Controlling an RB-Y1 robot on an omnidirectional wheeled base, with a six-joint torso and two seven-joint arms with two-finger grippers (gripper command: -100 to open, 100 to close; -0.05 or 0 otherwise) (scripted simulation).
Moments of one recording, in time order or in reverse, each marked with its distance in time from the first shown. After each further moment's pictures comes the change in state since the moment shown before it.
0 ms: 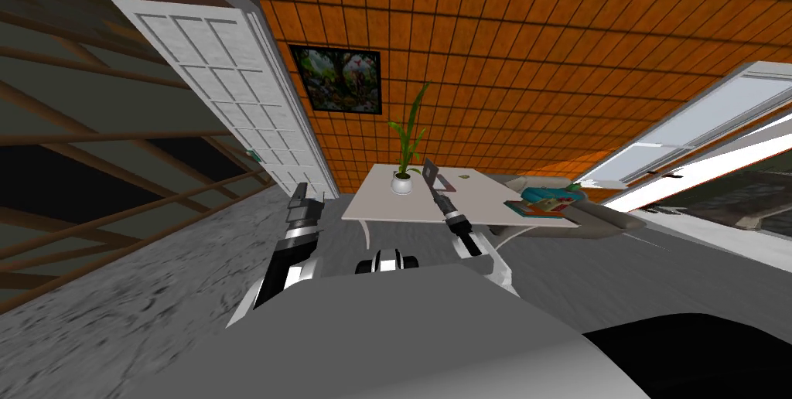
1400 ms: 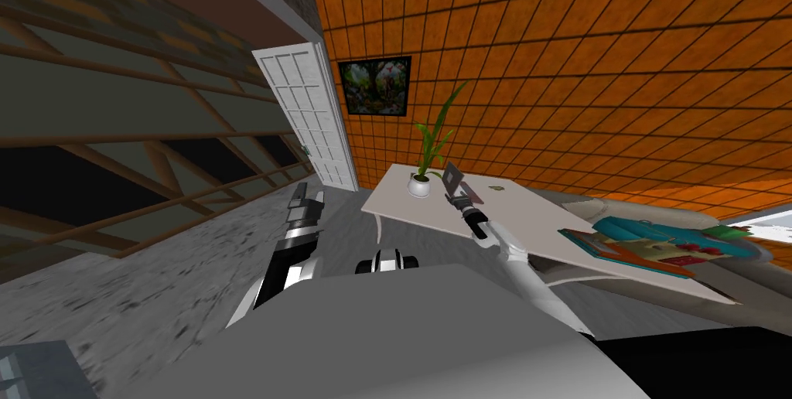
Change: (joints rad) left arm 0.000 0.000 0.000 0.000 0.000 0.000 0.000; right arm -0.153 -0.239 -0.127 0.366 0.376 0.178 0.277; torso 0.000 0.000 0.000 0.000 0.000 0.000
